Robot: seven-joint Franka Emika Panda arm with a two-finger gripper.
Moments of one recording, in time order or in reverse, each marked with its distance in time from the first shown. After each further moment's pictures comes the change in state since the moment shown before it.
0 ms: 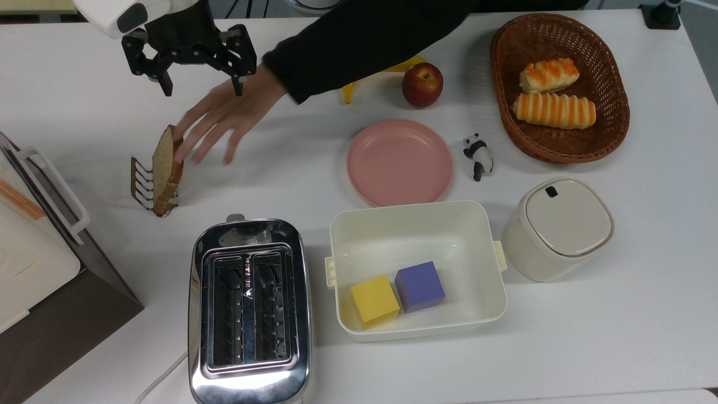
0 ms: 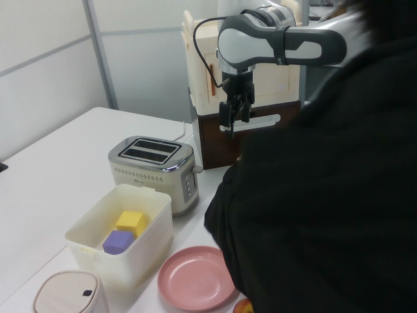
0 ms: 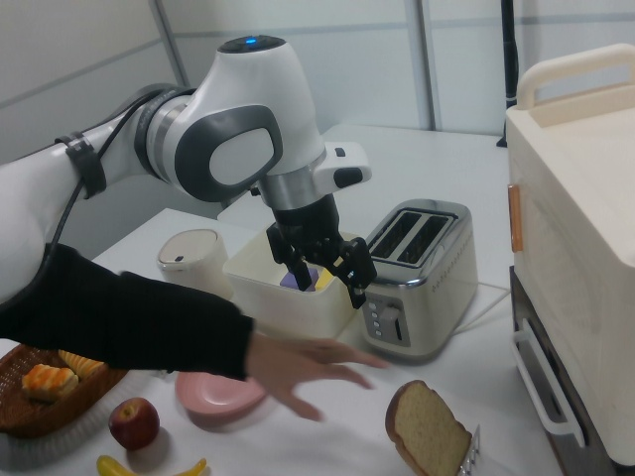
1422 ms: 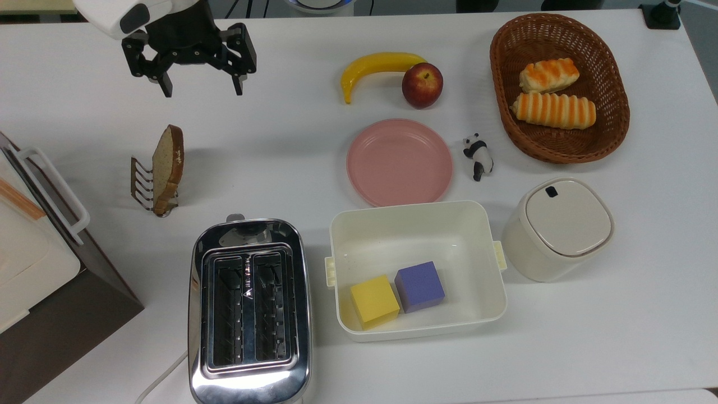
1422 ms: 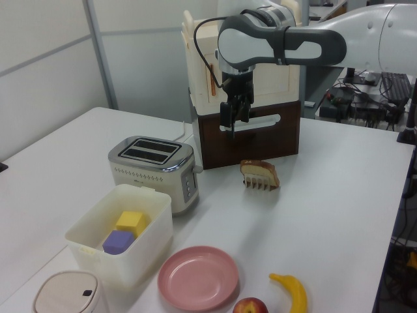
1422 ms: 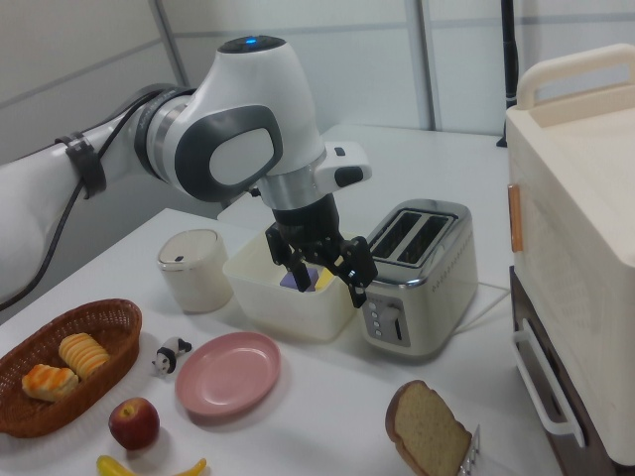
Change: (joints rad) arm 0.000 0.000 0.000 0.000 0.000 0.000 -0.036
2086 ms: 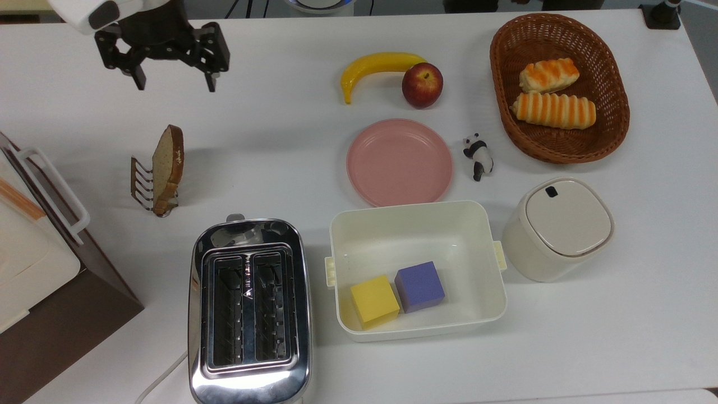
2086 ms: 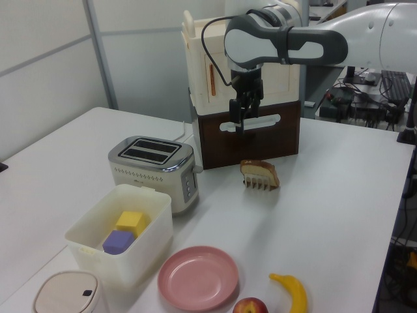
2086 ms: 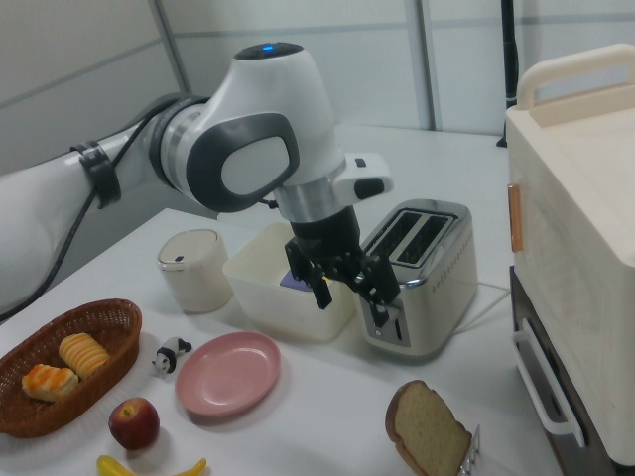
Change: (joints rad) arm -0.018 0.001 -0.038 -0.011 -0.039 0.000 -0.003
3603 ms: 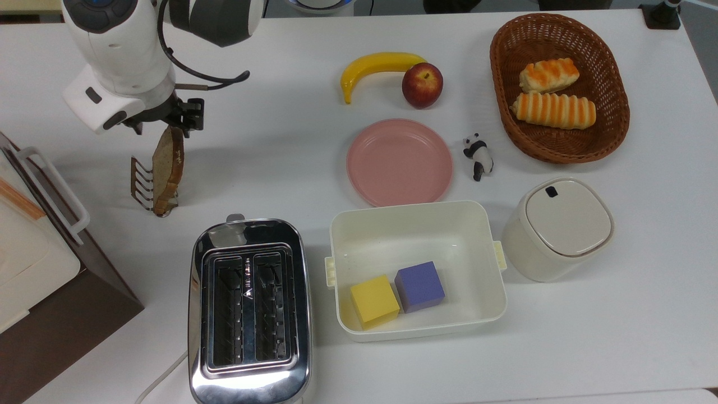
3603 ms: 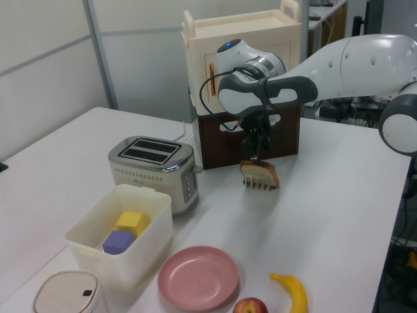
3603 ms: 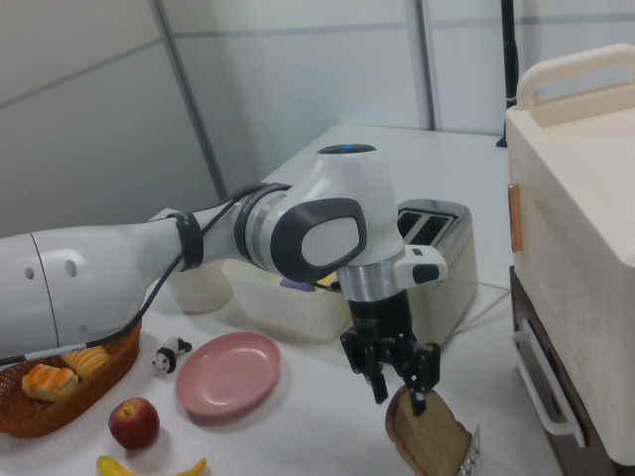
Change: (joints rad) arm -0.046 0.183 0.007 -0.035 -0.127 0.048 -0.014
